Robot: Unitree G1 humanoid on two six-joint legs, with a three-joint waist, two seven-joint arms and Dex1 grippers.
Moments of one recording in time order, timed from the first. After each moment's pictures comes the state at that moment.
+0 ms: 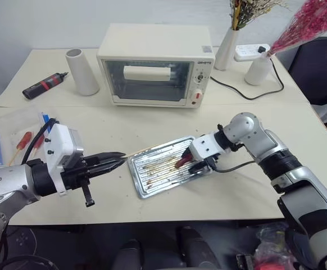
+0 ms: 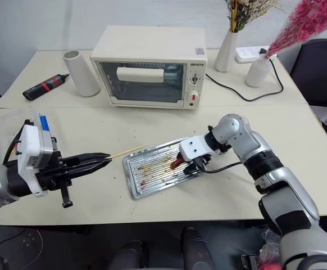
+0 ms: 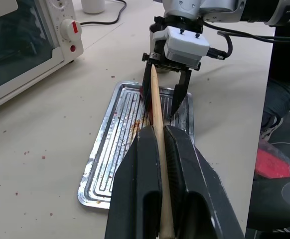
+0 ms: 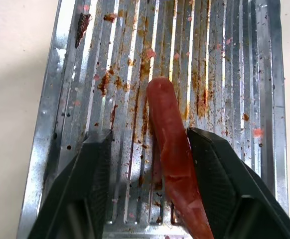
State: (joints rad) left arm -0.03 0.91 0.49 -0.77 -0.92 0.81 -0.68; right arm -0.97 -0.58 0.51 0.58 -0.06 -0.32 1.46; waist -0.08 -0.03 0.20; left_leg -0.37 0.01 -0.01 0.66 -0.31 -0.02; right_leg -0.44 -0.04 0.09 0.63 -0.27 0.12
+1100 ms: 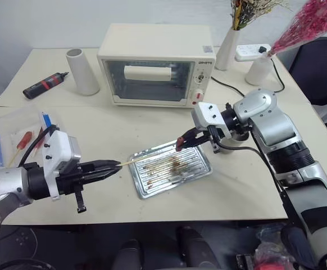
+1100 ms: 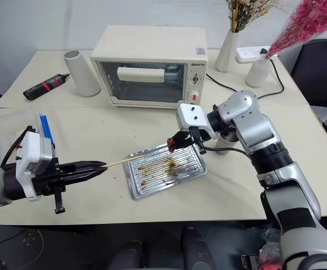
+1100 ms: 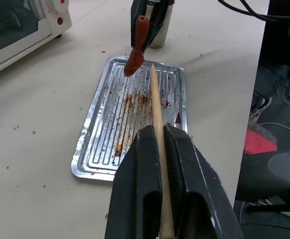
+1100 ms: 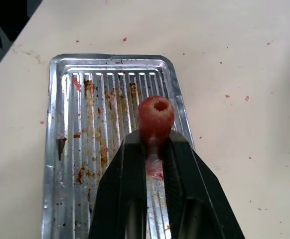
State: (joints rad) left arm 0.01 0.97 0.49 -0.70 -0.88 0.77 -0.80; right arm -1.00 -0.59 0.34 0.24 0.15 0.22 1.52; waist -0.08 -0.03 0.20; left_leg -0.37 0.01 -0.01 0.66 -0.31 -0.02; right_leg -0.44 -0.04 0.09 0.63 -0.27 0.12
